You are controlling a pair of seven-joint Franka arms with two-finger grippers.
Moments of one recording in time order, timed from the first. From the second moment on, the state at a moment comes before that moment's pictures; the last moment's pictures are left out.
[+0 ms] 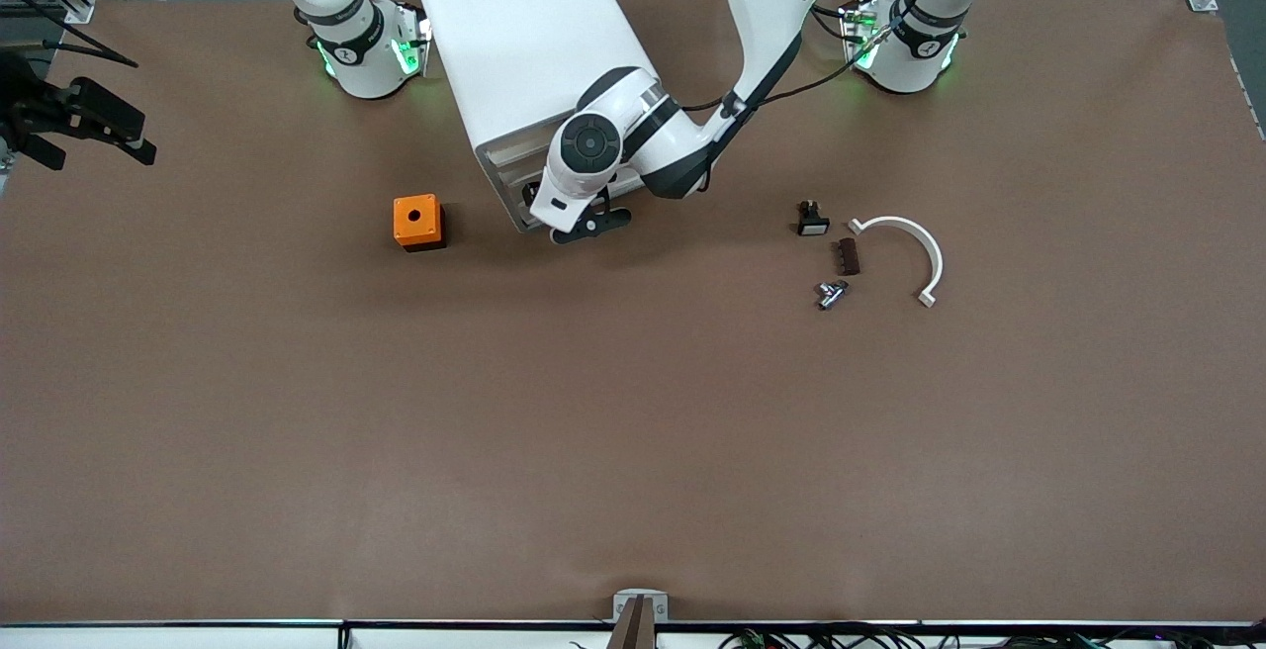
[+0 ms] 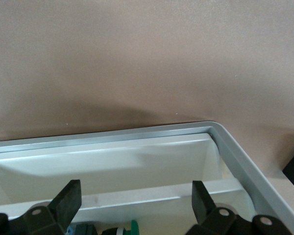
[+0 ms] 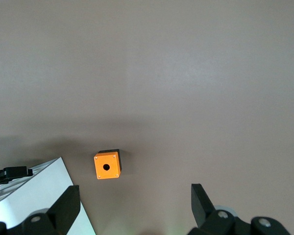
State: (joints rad) left arm -0.85 0.76 -0.19 -1.45 -0.35 2.17 -1.12; right arm 0.03 -0.08 -0.04 -1.55 0.03 1.46 -0.04
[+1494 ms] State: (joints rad) left arm -0.35 0.65 -0.18 -1.45 -0.22 2.18 -1.12; right arm 0.03 -0.08 -0.04 -1.58 0.03 1.49 -0.04
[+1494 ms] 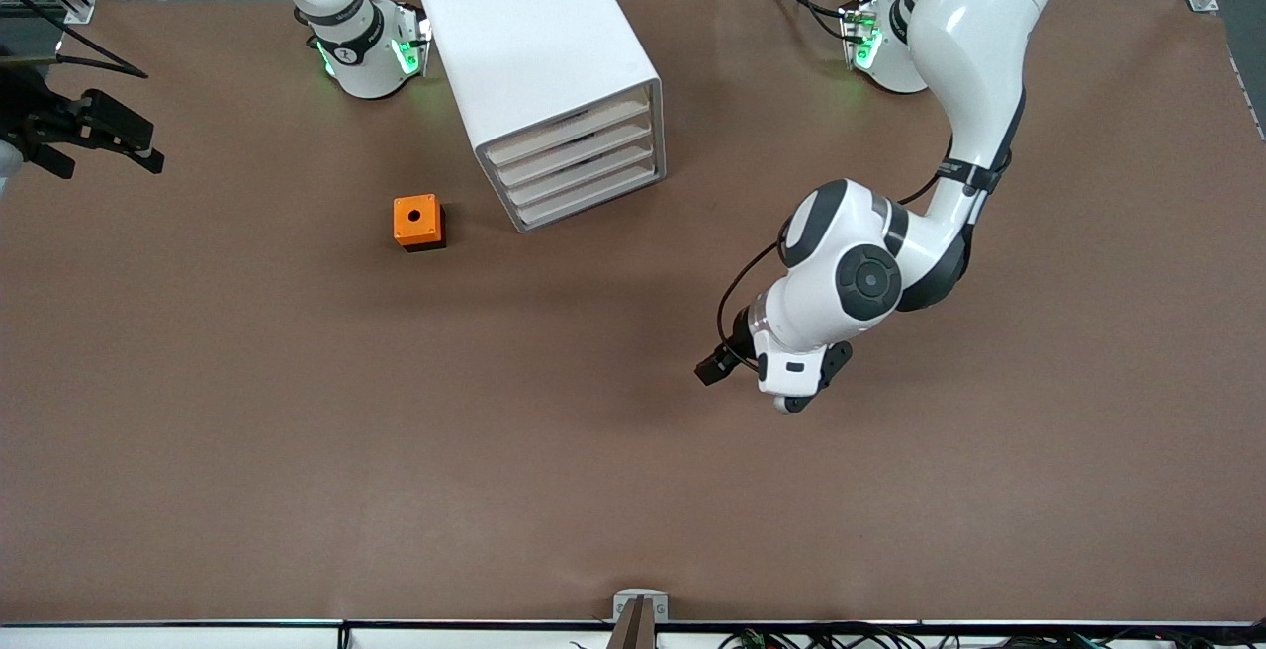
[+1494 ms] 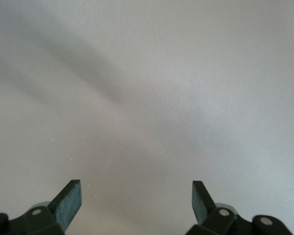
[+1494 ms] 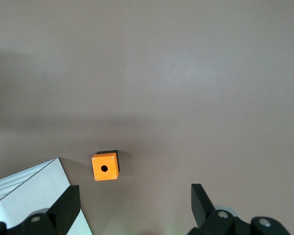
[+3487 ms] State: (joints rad) left arm 0.03 0.13 -0.08 -1.63 -0.06 1.66 -0.12; right arm 0.03 -0.08 -0.04 -1.58 0.02 1.48 -0.05
